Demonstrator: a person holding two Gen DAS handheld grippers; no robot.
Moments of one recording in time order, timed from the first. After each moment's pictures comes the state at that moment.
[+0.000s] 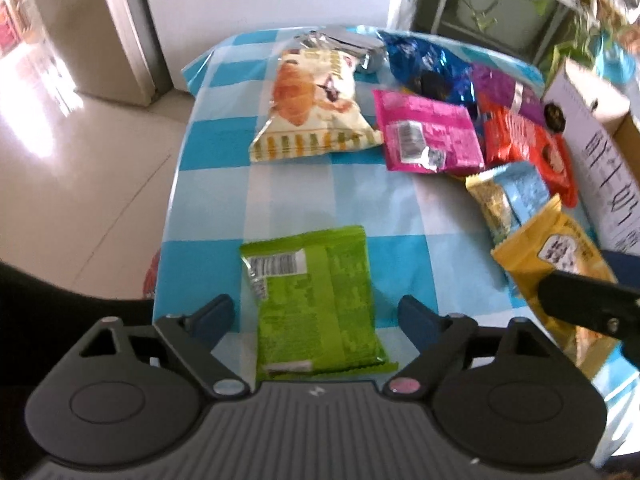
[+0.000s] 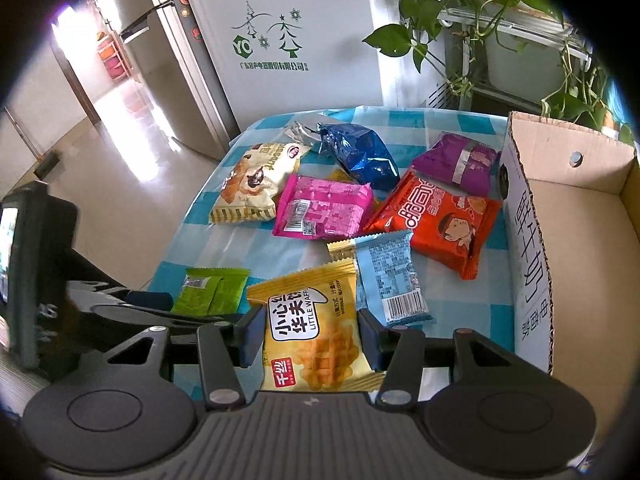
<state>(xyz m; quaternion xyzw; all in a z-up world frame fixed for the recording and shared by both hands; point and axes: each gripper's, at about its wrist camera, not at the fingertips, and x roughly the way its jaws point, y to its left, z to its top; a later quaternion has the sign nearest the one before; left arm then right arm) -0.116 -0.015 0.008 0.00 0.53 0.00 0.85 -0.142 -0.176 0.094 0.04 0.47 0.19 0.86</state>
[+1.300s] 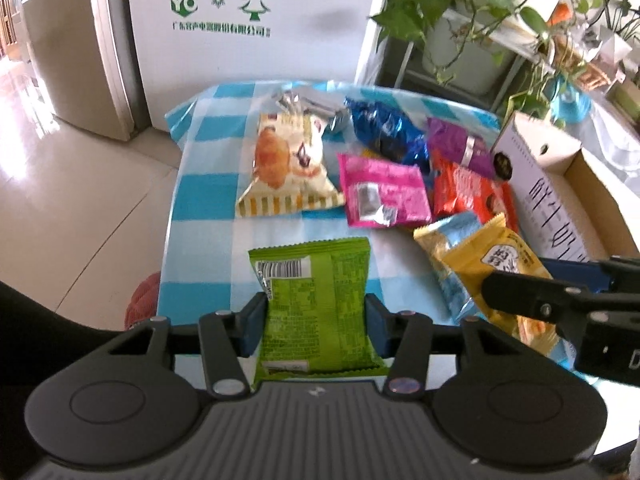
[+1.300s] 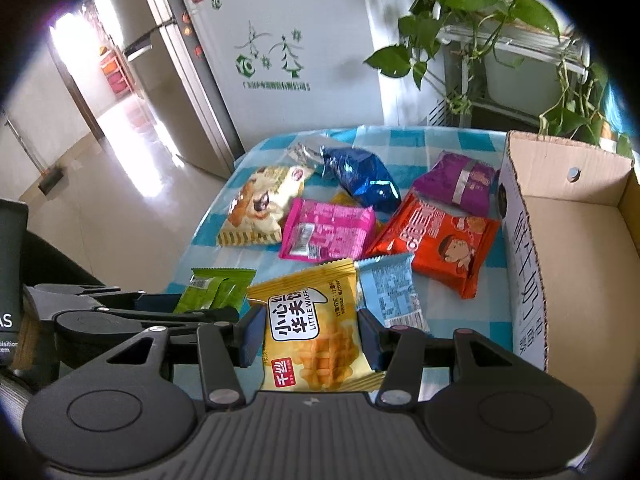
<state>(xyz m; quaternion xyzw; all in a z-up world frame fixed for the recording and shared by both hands) -0.130 -0.001 0.053 -0.04 0.47 -0.05 0.88 -0.141 -0.180 0.109 0.06 0.45 0.20 0.87</state>
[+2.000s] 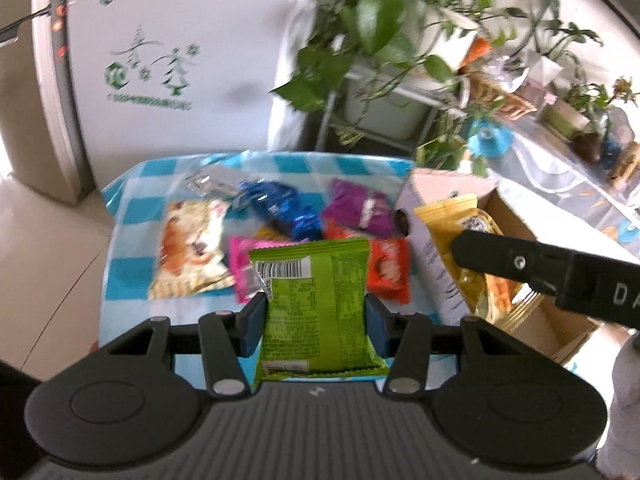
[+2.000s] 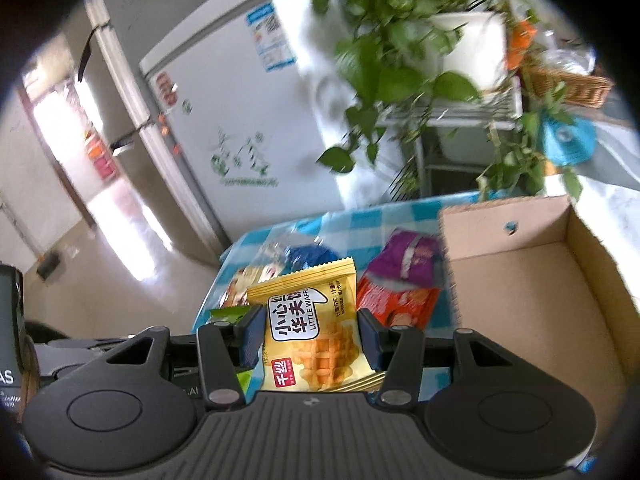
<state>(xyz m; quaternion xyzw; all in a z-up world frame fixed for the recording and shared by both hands) -0.133 -0.060 0.113 -0.04 0.40 -0.13 0.90 -0.150 -0.238 0.162 0.14 0.36 0.15 0.91</state>
